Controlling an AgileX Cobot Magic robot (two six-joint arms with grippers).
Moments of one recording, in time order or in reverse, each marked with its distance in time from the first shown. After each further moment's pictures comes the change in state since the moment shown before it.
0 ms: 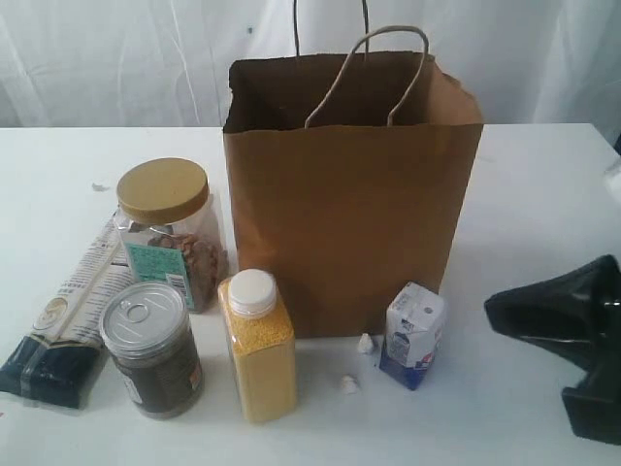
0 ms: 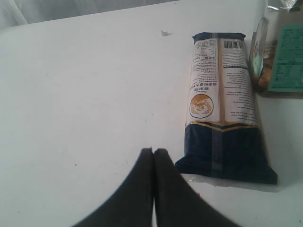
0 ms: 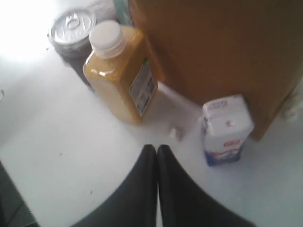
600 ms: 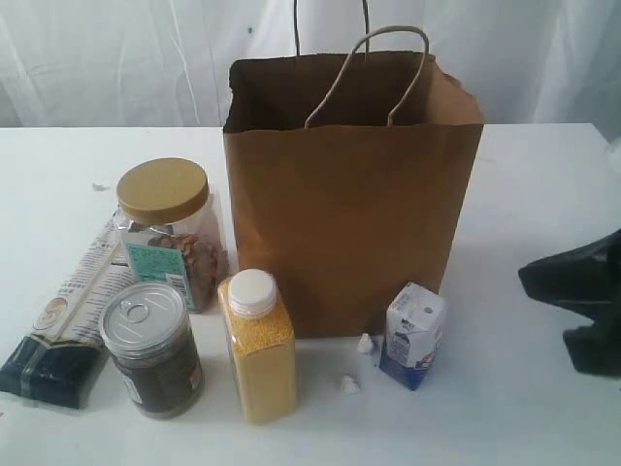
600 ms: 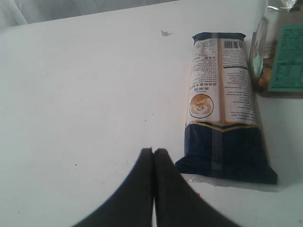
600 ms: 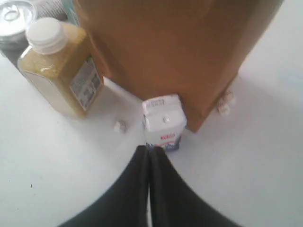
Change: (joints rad) left arm 0.000 0.000 0.000 0.000 0.000 0.000; right arm 0.000 0.073 -0.098 -0.230 -0.030 0.205
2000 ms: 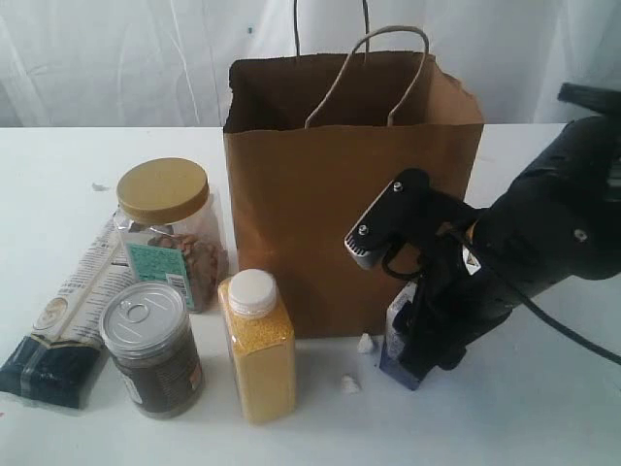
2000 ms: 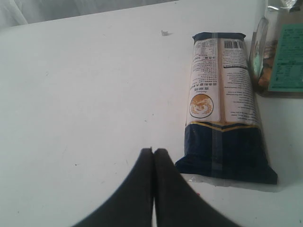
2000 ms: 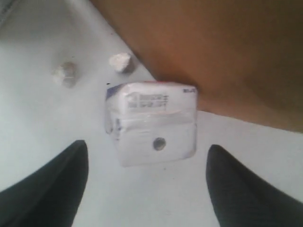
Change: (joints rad) left arm 0.000 0.000 0.000 0.000 0.000 0.000; right arm 0.517 0.613 -0.166 -0.828 -0.168 0.645
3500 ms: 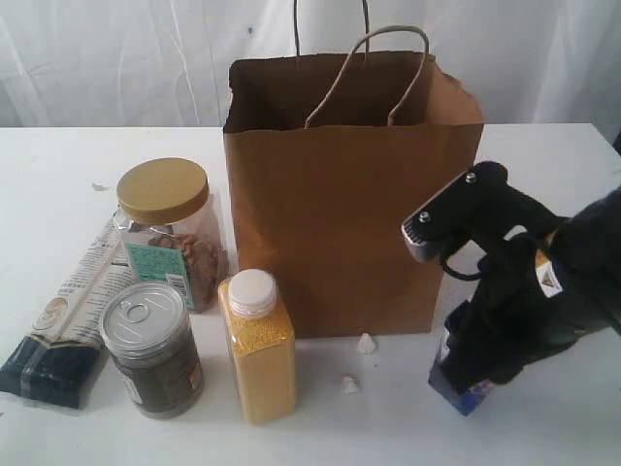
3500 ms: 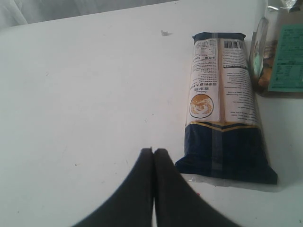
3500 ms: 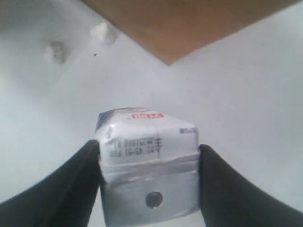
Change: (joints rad) left arm 0.000 0.000 0.000 0.000 0.000 0.000; right arm 0.000 -0.200 0.087 -0.002 0.093 0.183
